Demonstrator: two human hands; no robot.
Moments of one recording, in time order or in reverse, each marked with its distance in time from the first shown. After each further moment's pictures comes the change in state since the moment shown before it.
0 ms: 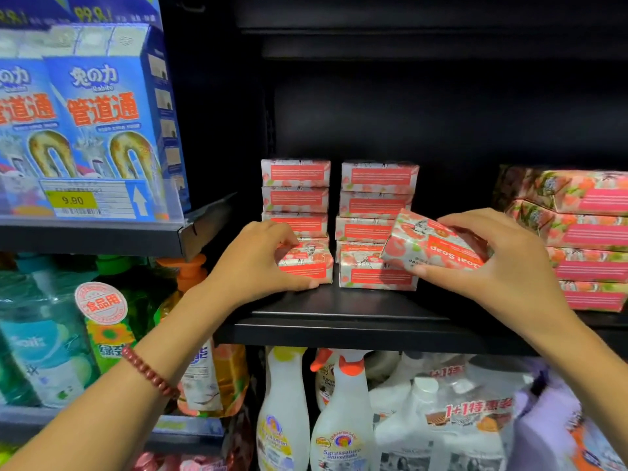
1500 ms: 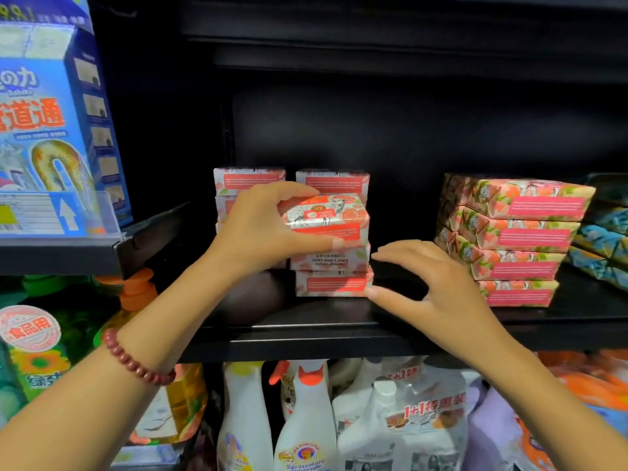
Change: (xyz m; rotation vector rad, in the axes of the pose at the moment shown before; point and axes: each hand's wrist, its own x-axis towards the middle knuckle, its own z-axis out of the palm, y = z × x) left_hand 0.025 0.084 -0.031 -0.468 0.158 0.151; right_hand -0.018 0.001 0.006 0.079 -0.124 -0.058
